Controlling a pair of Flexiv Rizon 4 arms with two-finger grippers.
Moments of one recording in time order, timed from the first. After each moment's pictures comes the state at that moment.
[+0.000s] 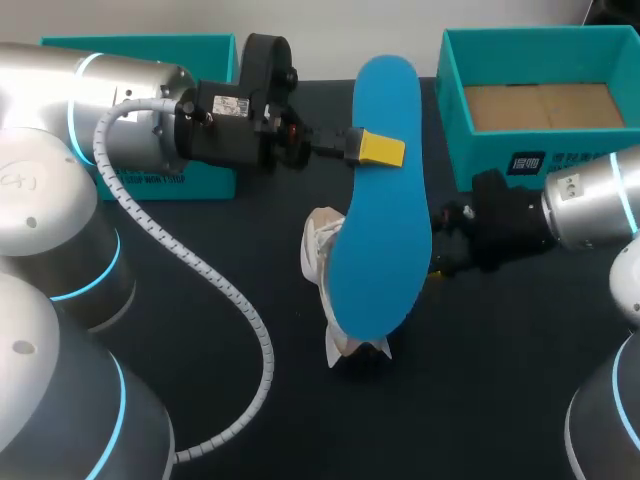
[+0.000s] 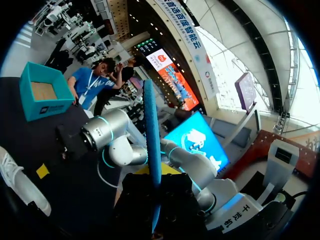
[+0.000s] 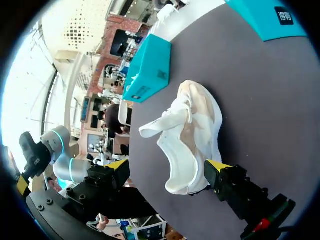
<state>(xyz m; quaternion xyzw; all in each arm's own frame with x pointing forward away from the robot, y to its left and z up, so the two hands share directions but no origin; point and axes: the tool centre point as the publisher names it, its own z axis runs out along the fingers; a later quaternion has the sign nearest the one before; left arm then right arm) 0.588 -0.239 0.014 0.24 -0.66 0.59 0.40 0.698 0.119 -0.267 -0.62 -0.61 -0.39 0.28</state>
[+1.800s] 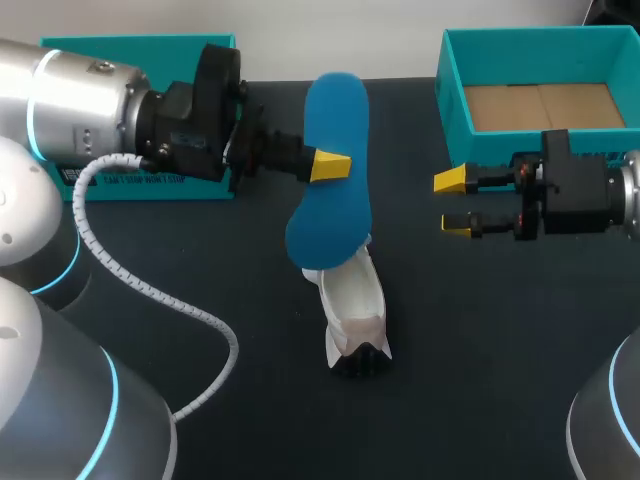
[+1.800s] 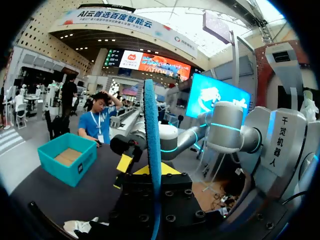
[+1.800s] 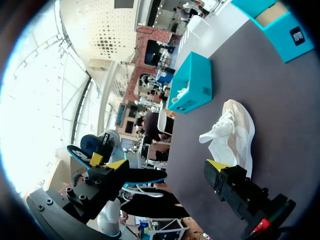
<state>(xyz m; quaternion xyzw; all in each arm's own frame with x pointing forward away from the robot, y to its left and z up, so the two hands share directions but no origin) 0.634 -0.196 -0.037 0.03 -0.76 0.64 0.11 0.689 0.090 -0.157 -0.55 -0.56 -0.52 0.34</state>
